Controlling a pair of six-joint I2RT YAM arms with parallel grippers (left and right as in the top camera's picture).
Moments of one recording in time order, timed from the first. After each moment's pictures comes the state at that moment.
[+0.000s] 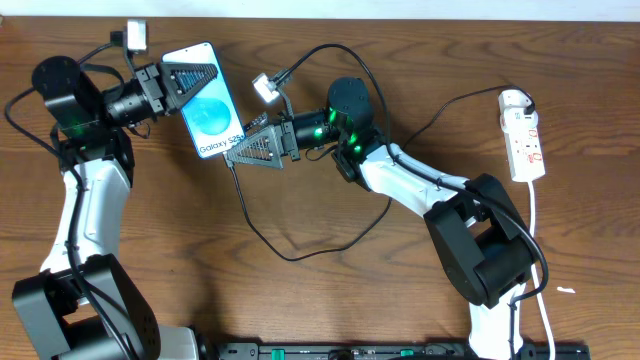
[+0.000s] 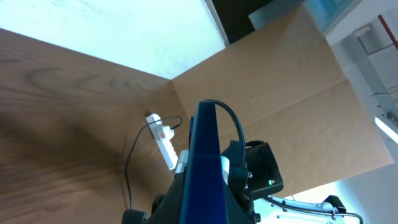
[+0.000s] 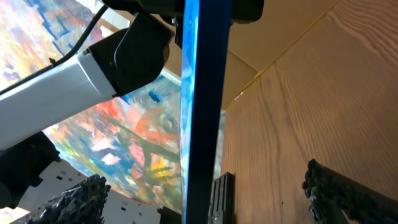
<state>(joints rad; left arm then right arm) 0.30 1.60 1.09 0.50 1.41 -1.01 0.62 2.07 1.35 0.86 -1.22 1.05</state>
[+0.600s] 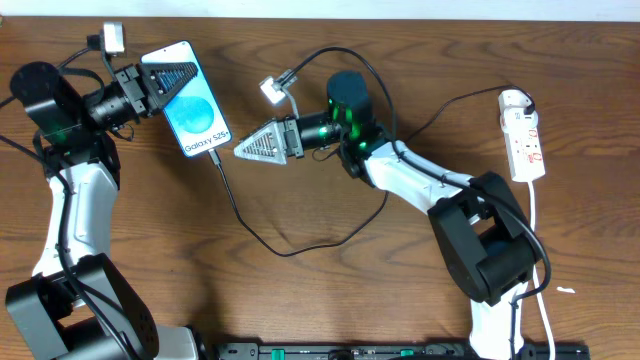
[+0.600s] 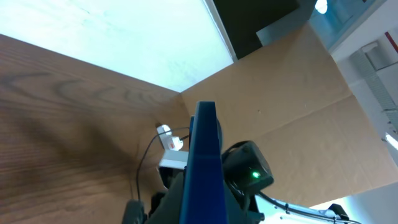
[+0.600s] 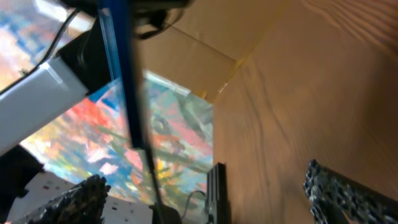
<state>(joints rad) 0.36 1.60 1.09 0.49 1.41 -1.01 0.59 2.07 1.35 0.62 -1.21 0.94</state>
